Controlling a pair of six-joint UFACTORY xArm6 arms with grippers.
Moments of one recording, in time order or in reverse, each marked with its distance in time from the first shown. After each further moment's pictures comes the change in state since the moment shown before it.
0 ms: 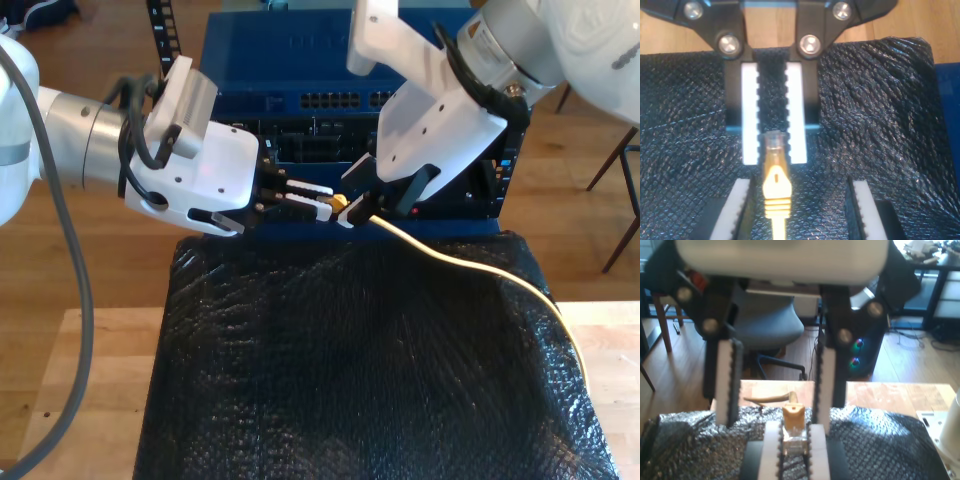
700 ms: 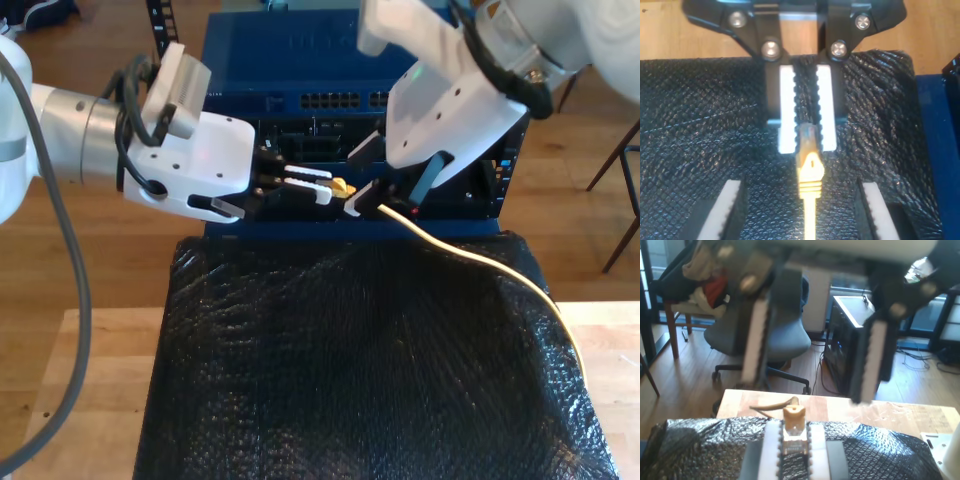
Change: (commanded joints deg) left arm 1.1 1.6 -0.4 -1.1 -0.2 -4.0; right arm -0.4 -5.3 -0.1 -0.5 0.6 -0.1
